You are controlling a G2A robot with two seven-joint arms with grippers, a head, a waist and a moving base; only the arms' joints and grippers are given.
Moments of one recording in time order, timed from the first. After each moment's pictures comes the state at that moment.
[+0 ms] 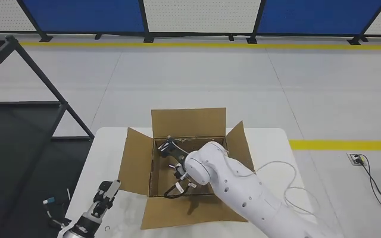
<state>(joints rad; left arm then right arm) 1.65 -1.19 -1.73 -1.98 0.16 -0.31 -0.23 -0.27 -1.55 0.57 -1.07 -0.83 0.01 1.15</state>
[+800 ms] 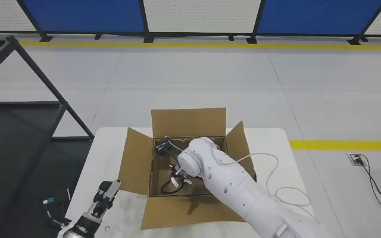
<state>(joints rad) 1.65 -1.19 -1.73 -1.98 0.16 -0.31 -0.23 -0.16 -1.70 0.51 -0.72 -0.76 -0.05 1.08</state>
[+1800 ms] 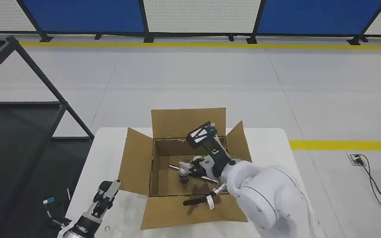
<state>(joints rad) 1.65 -1.19 -1.73 -1.98 0.16 -0.31 -0.23 -0.77 -1.43 1.12 -2.03 -1.15 0.06 1.21</state>
